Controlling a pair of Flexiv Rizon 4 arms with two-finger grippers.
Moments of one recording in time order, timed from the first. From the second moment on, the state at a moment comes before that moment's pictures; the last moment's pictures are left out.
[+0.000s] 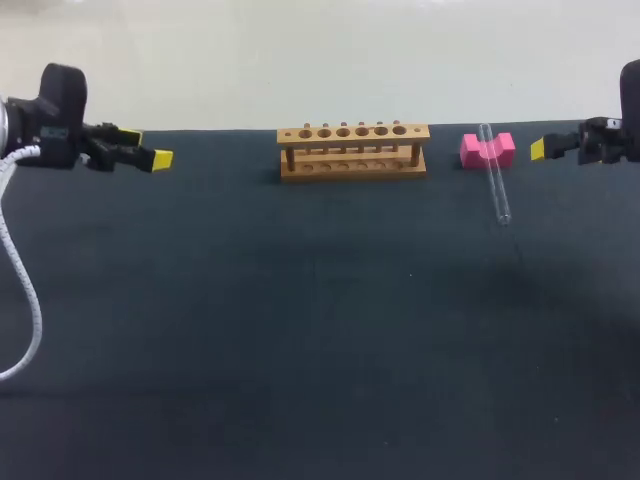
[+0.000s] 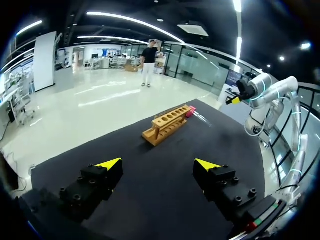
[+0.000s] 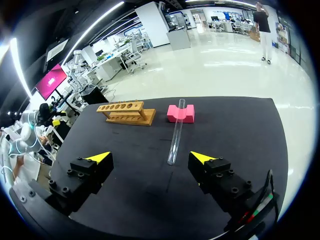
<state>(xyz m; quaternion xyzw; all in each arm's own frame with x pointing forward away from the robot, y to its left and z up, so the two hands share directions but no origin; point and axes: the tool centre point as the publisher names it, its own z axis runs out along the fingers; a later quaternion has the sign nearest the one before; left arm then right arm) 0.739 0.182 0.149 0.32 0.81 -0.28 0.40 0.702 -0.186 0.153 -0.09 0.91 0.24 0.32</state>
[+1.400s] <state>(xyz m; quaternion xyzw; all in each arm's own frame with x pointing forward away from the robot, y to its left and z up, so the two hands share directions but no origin) 0.810 0.125 0.104 0.48 0.69 -0.35 0.42 0.702 -0.186 0.153 -0.09 0.91 0.24 0.32</state>
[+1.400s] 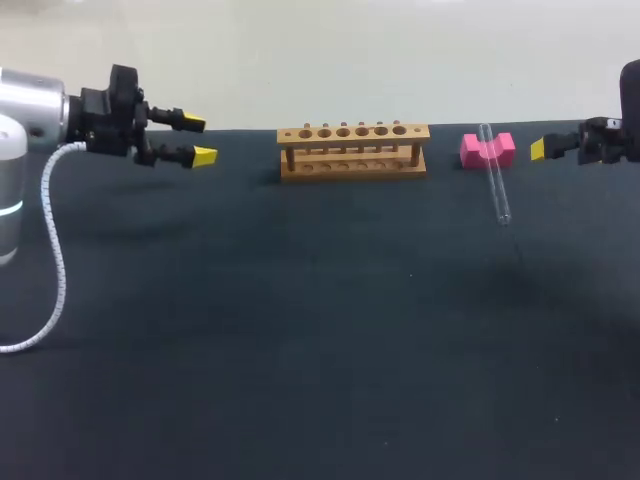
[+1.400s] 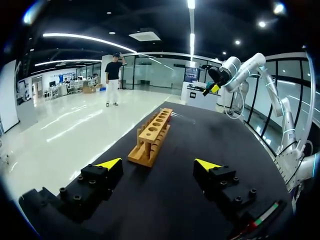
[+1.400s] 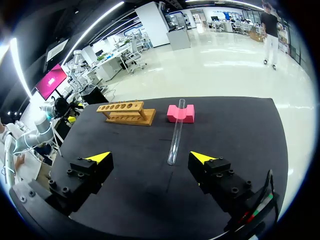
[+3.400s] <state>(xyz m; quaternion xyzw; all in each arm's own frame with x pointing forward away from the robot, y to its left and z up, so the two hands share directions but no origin) 0.813 0.120 0.099 0.47 0.68 -0.36 0.43 0.760 -0.152 0.141 -0.06 0.93 0.14 0.33</state>
